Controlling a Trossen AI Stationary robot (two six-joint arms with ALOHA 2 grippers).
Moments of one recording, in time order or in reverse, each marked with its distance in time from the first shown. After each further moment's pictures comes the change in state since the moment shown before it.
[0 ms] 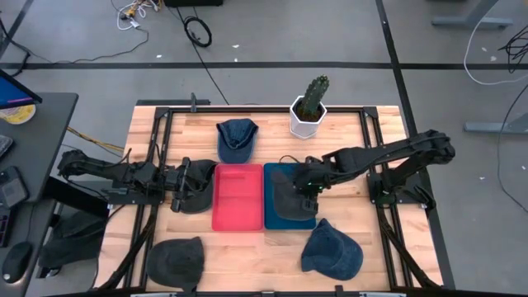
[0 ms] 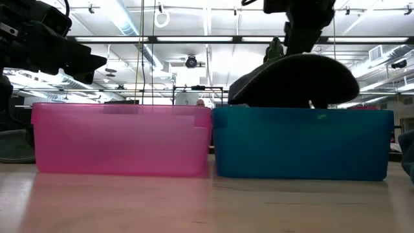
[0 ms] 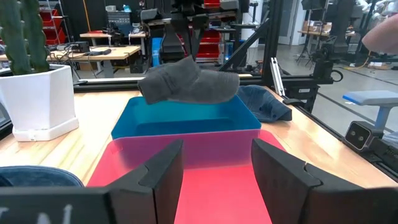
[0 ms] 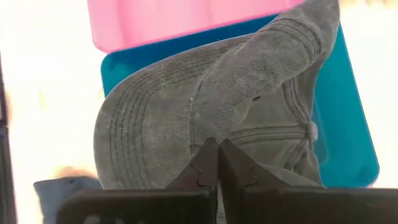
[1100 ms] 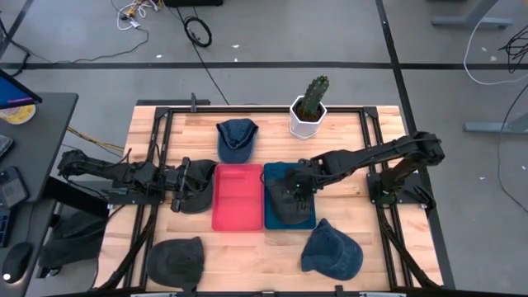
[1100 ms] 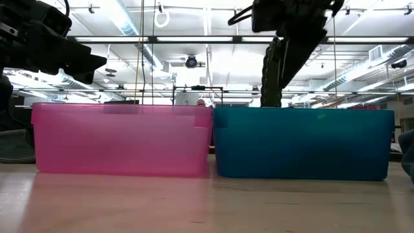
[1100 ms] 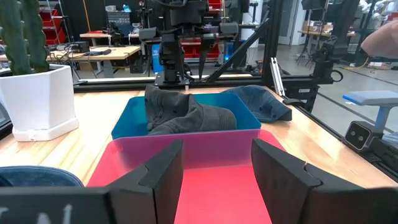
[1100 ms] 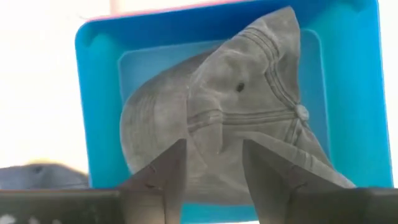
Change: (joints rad) left arm 0.000 0.000 0.000 0.000 0.000 0.000; right arm -0.023 0.094 0.006 -0.004 -0.041 -0.119
